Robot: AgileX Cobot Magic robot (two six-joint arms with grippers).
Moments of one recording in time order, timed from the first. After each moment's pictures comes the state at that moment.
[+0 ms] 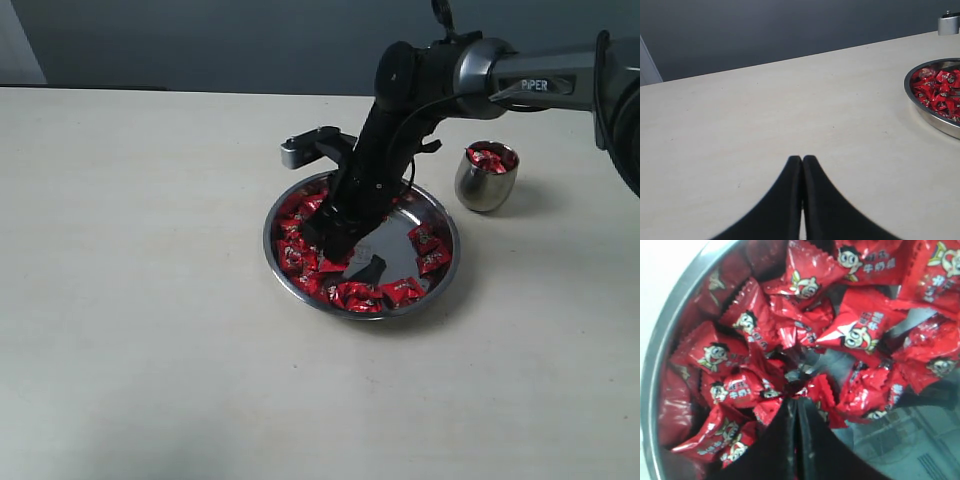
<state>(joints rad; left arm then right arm) -0.11 0.00 0.00 0.14 0.32 -0.06 0.48 2.25 -1.64 0.41 1.02 -0.59</state>
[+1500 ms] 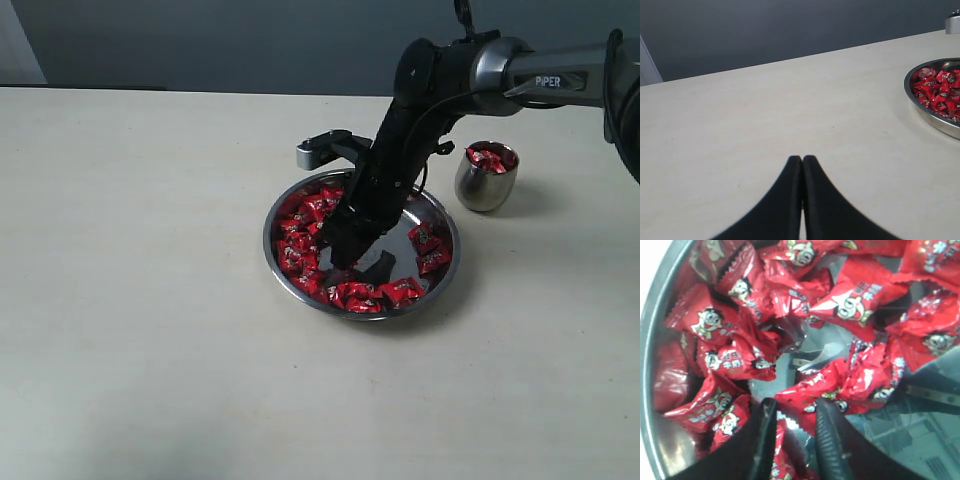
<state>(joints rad) -0.11 0.00 0.00 0.14 0.32 -0.06 0.43 2.27 -1.64 0.45 1.10 -0.71</state>
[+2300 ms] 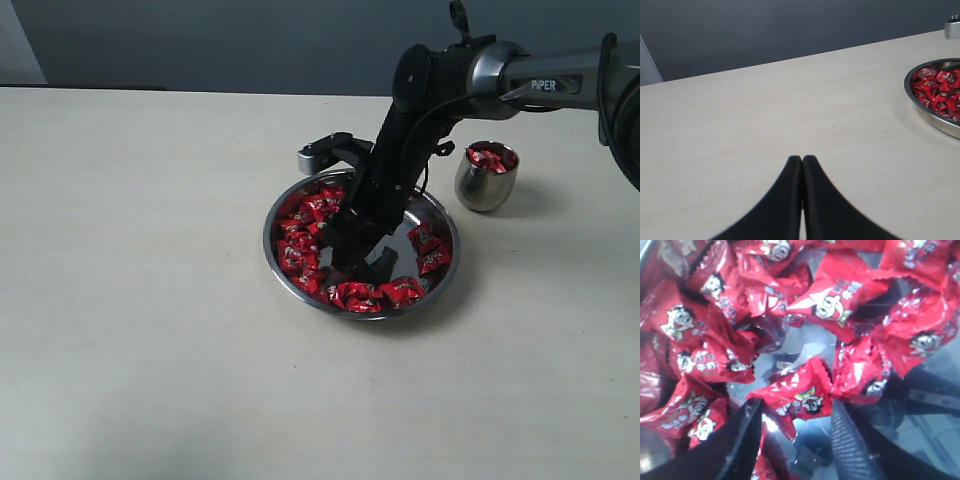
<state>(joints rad) -0.11 0.00 0.00 0.14 0.32 -0.06 0.43 2.27 -1.64 0.42 1.06 -0.70</state>
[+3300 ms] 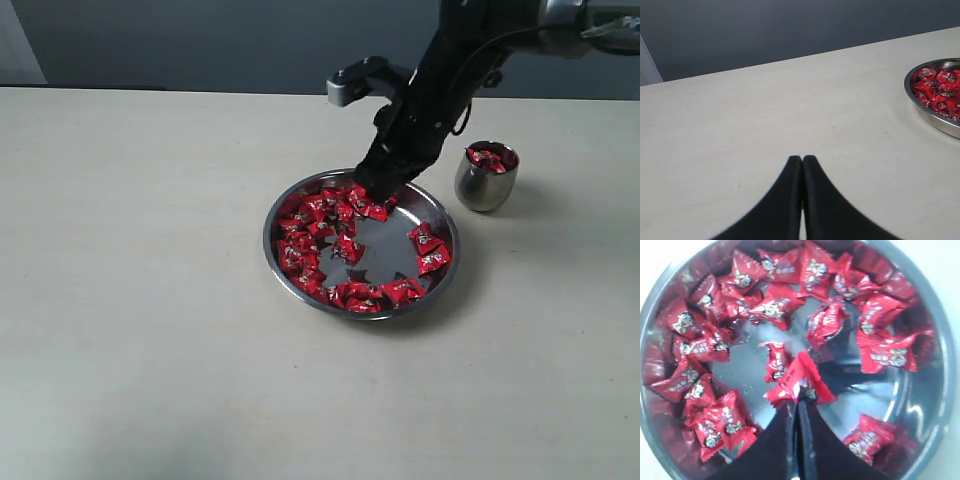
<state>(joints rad) -0.11 0.00 0.00 0.14 0.32 -0.06 0.37 2.09 -1.64 0.34 1.06 -0.68</state>
